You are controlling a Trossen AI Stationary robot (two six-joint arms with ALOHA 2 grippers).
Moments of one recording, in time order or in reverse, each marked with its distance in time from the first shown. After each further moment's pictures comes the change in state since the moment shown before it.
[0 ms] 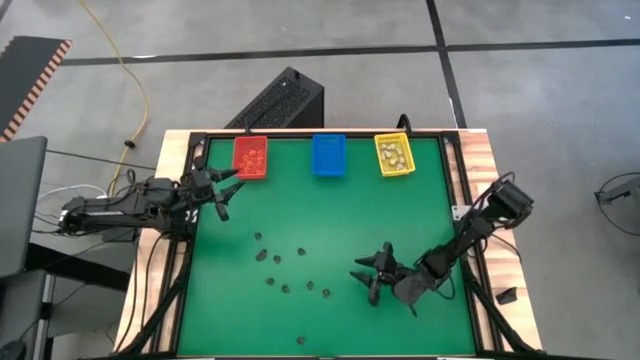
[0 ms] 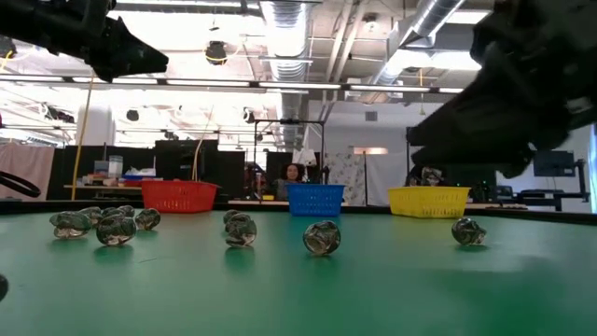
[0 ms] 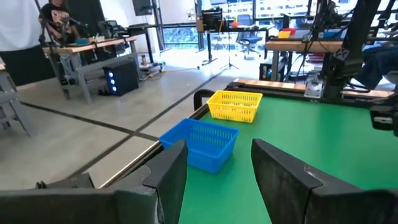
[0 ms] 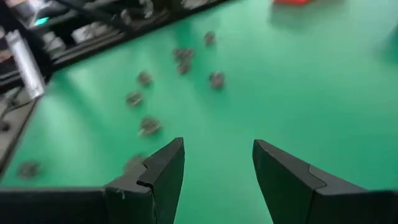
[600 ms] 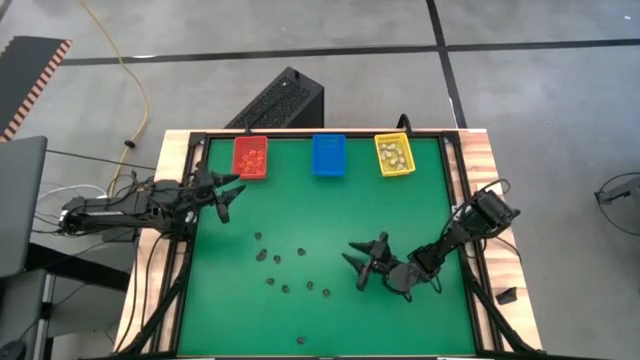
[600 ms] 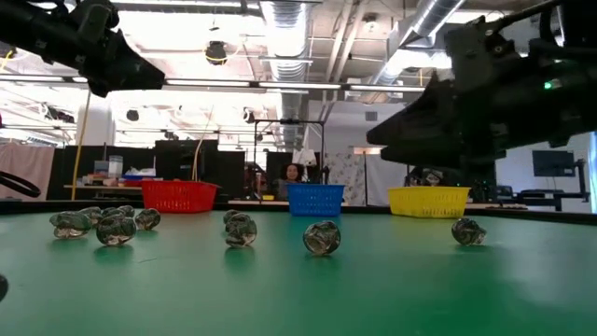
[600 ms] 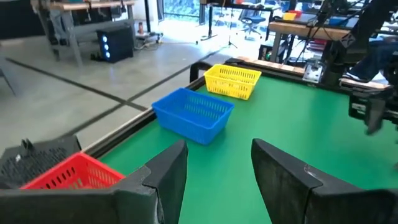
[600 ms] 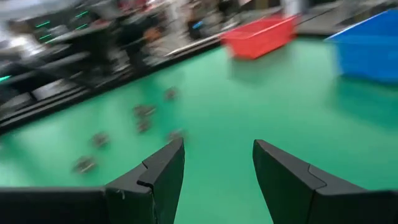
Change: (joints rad) left arm 0.000 0.000 0.000 -0.122 0.009 -0.167; right arm -0.092 0.167 -0.028 0.452 0.145 -0.211
